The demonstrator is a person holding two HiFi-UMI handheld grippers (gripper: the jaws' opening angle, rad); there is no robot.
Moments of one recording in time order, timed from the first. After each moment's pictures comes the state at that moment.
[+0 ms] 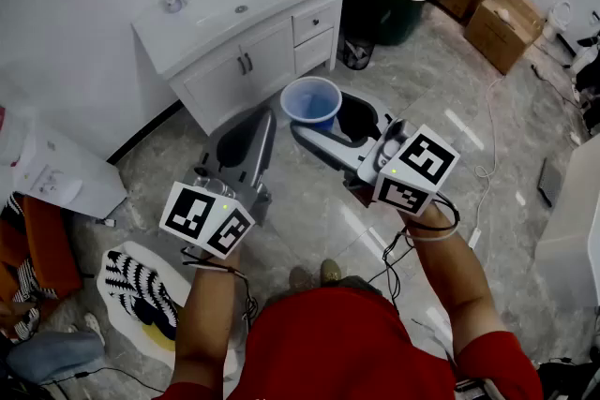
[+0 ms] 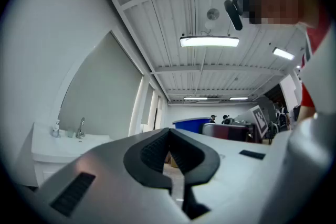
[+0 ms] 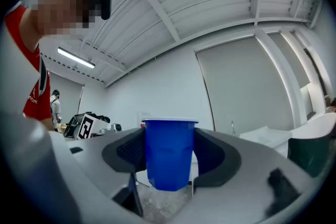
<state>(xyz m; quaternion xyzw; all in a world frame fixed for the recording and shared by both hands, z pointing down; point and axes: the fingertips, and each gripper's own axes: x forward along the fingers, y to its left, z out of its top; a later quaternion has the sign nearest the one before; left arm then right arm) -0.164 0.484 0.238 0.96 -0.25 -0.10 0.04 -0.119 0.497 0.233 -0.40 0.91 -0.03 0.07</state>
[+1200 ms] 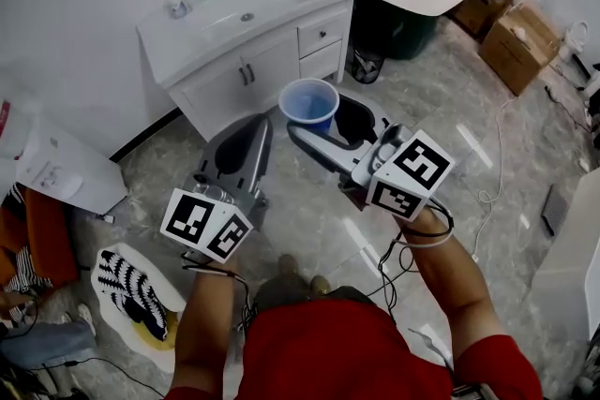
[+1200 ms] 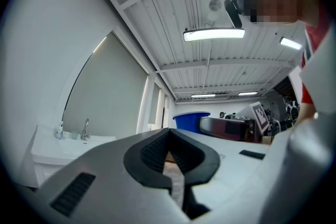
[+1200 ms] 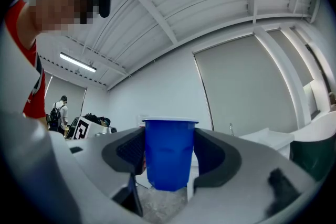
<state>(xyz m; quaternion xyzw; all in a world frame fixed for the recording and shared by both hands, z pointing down) -0.113 0.449 0.247 0.95 -0.30 -0.09 0.03 -0.062 0.454 0.233 -0.38 0.92 -0.02 0.08</state>
